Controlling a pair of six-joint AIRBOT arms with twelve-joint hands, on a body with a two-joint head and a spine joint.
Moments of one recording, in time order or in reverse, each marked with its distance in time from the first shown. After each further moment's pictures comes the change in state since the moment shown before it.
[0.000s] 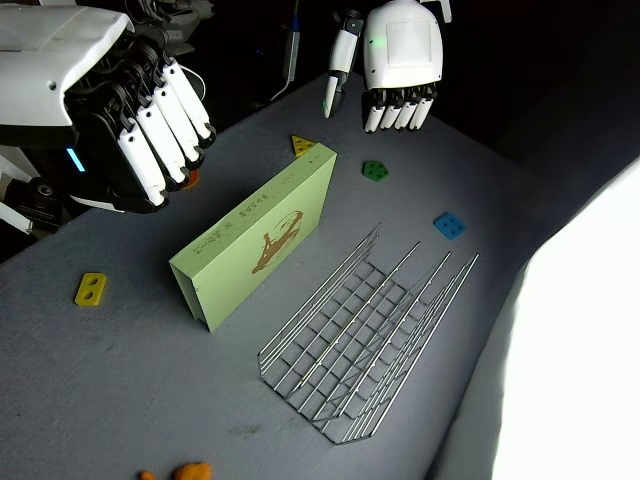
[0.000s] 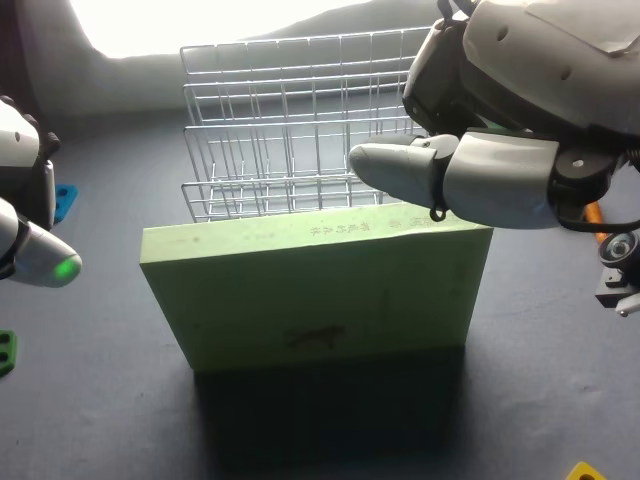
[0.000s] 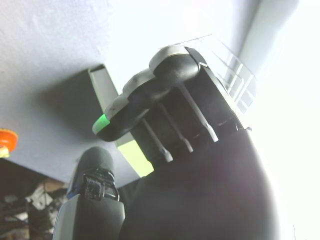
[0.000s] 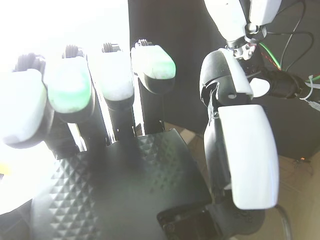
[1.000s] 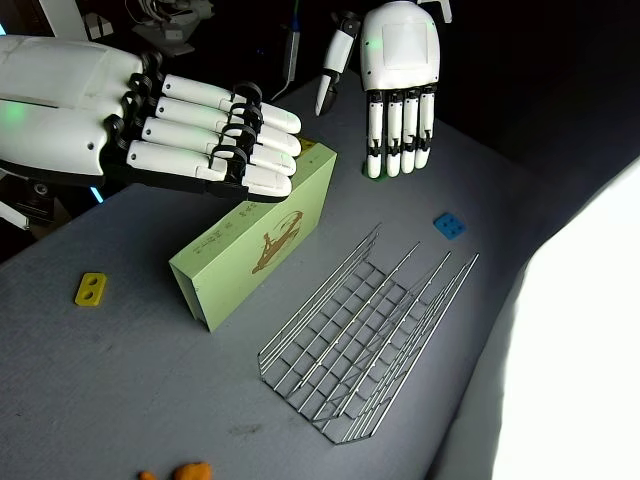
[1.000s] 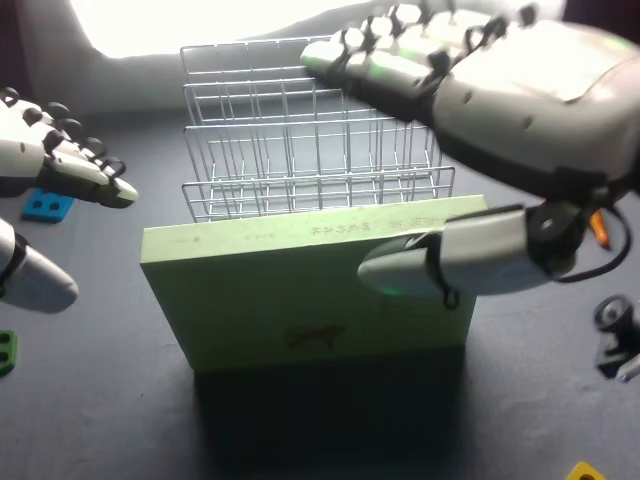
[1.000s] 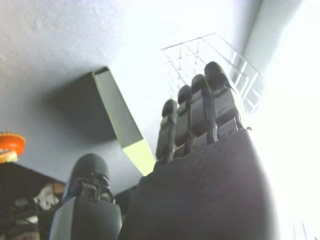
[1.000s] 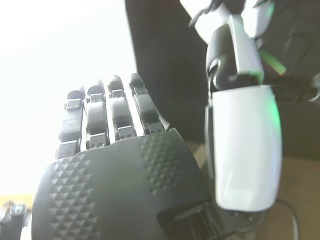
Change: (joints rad) left arm 0.006 0.000 -0.021 0.000 -0.005 0.040; right arm 0.035 -0.040 0.019 0.441 -0.201 -0.240
